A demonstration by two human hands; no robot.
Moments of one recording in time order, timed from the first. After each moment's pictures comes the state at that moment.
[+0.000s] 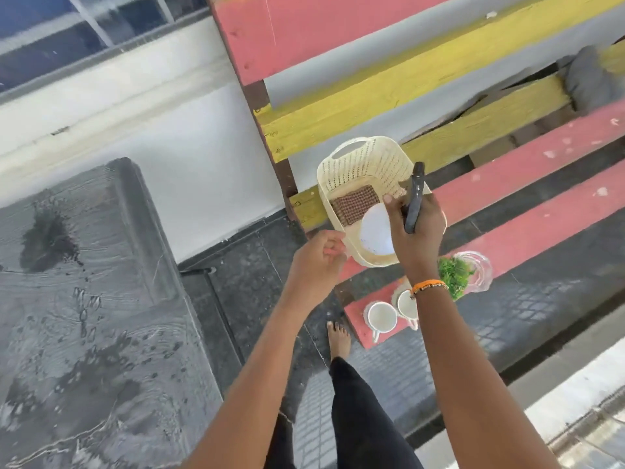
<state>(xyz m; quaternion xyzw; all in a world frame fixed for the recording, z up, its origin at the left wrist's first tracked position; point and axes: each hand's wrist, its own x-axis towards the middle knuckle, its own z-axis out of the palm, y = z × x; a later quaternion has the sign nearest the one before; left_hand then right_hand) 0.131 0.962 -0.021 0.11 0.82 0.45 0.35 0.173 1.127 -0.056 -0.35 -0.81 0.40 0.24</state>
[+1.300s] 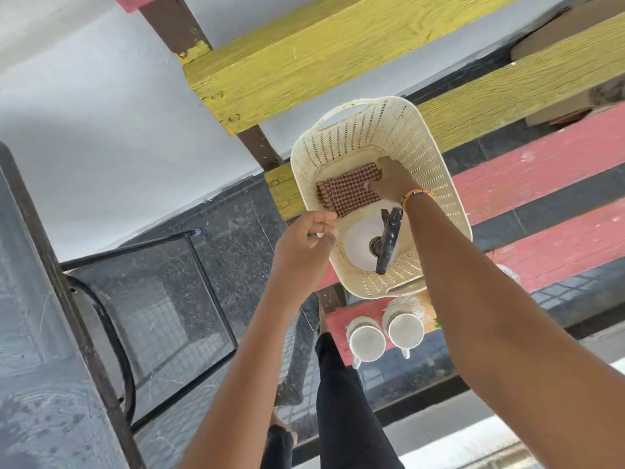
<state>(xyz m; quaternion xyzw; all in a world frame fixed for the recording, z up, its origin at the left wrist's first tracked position) 0.073 1.046 -0.098 -0.04 0.81 0.44 0.38 0.036 1.251 -0.234 -0.30 -0.82 0.37 -0.30</state>
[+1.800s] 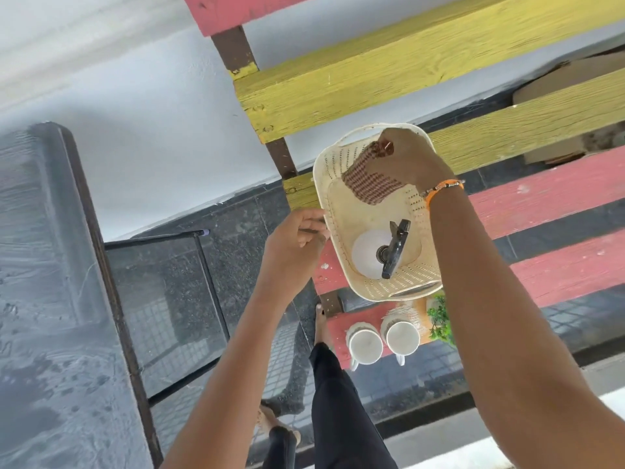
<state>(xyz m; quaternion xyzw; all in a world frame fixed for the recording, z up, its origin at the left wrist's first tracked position) 0.069 1.016 -0.069 -0.03 0.83 0.47 0.30 0.009 1.234 -0.103 -0.20 -0.88 0.39 -0.17</state>
